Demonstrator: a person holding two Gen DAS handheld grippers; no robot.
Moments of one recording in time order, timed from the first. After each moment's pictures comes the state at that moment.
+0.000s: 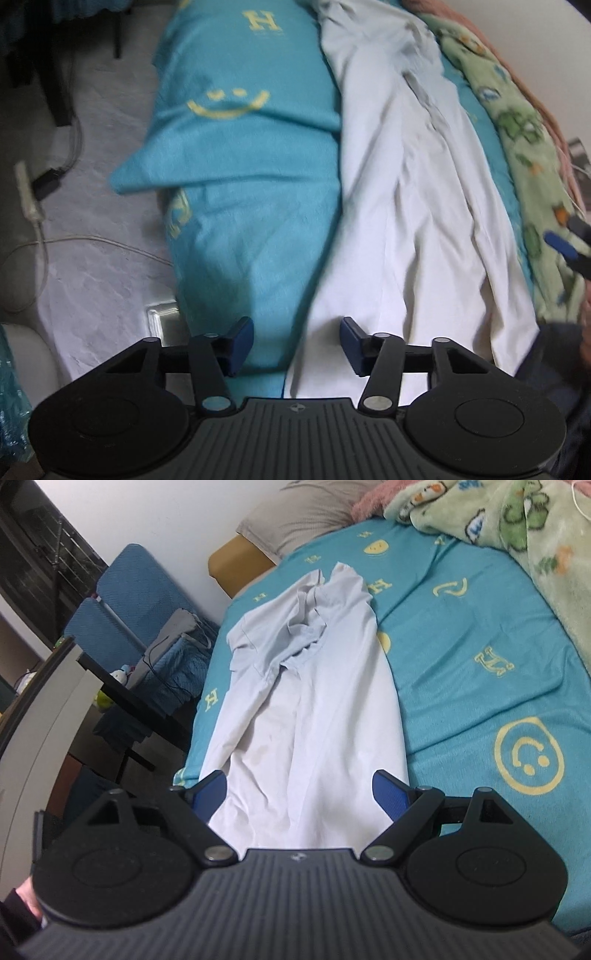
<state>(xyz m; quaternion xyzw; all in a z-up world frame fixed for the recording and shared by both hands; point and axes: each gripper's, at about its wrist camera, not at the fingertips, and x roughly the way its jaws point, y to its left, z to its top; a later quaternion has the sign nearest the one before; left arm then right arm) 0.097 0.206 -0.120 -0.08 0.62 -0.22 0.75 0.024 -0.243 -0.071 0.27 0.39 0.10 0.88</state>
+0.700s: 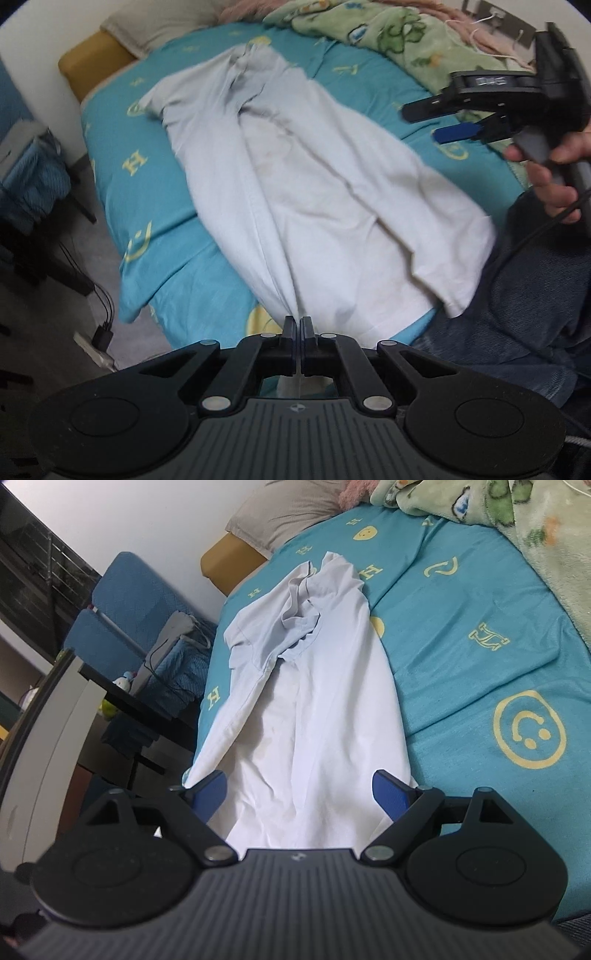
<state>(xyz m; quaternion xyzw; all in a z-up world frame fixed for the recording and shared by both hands) -0.002 0.061 -0.001 0.21 0.50 -0.26 0.80 0.020 -0.250 -0.073 0.30 0.40 0.10 0.86</state>
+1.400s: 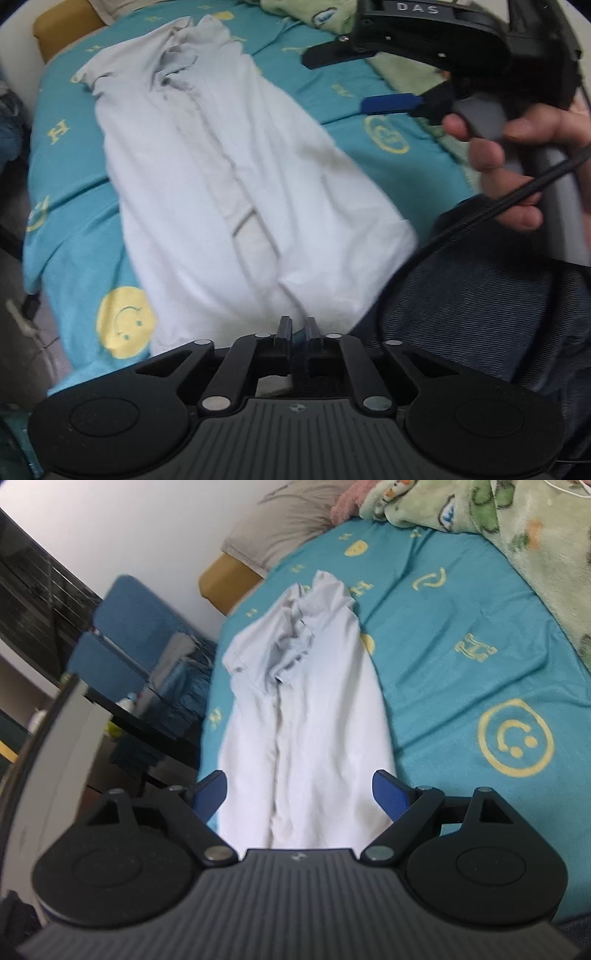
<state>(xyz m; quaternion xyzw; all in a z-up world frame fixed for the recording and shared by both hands) -0.033 -0.012 -0.043 0.12 0.54 -0.29 0.78 0.016 -0.274 -0.066 0.33 0.37 0.09 0.86</state>
